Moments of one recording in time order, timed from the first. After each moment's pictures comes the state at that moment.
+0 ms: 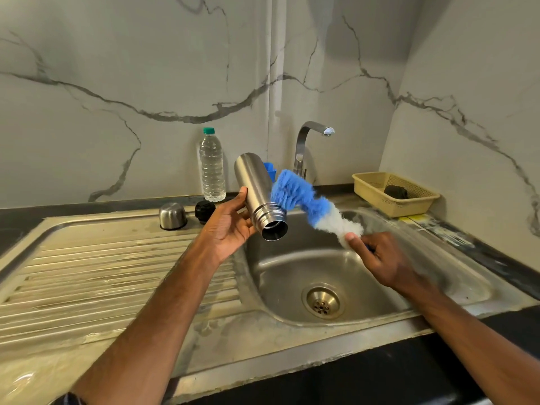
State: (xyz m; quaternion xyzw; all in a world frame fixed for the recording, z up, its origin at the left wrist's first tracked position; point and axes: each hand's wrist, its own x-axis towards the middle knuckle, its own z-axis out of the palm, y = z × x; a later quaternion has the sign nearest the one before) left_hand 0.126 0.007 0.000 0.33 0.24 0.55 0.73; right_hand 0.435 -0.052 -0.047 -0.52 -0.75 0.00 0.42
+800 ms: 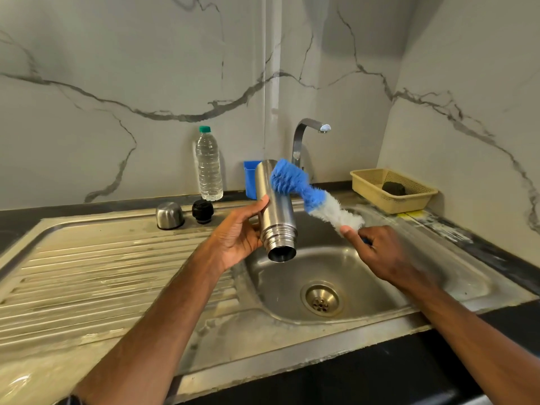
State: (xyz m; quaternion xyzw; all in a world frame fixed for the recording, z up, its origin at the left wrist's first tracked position) left_hand 0.143 0.002 -0.013 0.40 0.27 0.48 0.73; right_hand 0.436 -0.047 -0.045 -0.56 -0.73 -0.02 0.41
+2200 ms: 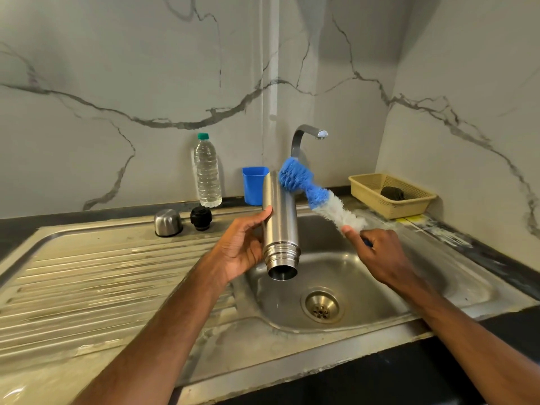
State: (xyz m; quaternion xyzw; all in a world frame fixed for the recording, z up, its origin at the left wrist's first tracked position) left_hand 0.148 -0.001 -0.018 0.39 0.26 0.45 0.76; right_hand 0.440 -0.041 -0.046 -0.60 -0.68 -0.01 0.42
